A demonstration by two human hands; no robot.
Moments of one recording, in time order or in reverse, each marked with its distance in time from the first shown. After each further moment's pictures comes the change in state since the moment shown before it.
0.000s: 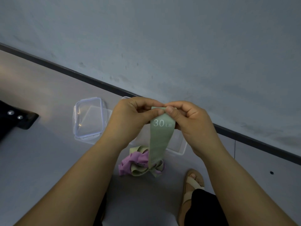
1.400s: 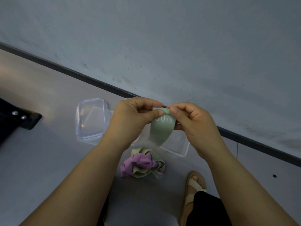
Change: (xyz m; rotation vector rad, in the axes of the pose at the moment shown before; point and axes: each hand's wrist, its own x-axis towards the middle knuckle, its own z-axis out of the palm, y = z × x) left_hand 0.001 -0.001 -0.005 0.016 0.064 -0.019; right_hand 0.000 -0.005 0.000 -0.029 0.000 0.036
